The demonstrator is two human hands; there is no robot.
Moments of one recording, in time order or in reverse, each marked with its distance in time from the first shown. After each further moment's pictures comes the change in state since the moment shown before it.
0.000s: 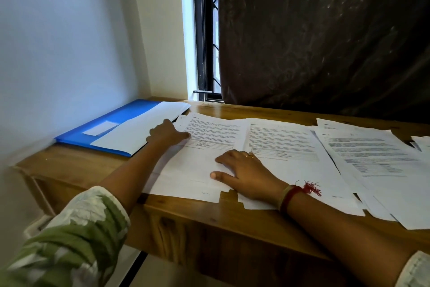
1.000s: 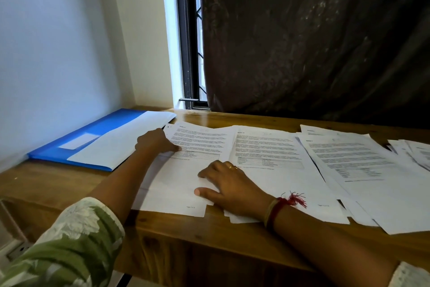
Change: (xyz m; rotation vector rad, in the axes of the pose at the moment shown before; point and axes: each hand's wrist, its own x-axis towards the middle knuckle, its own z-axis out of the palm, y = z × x) left_hand 0.002 0.022 -0.002 0.157 0.002 0.135; right_hand -0.005 -0.004 0.001 -0.010 0.033 -0.070
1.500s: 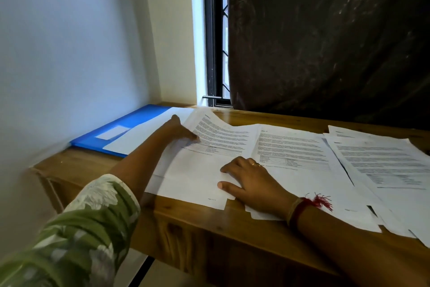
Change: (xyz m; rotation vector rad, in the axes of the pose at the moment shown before) left_hand -0.015 -0.004 -0.035 -0.407 -0.129 0.039; right_hand 0.002 0.003 0.002 0.011 0.014 -0.004
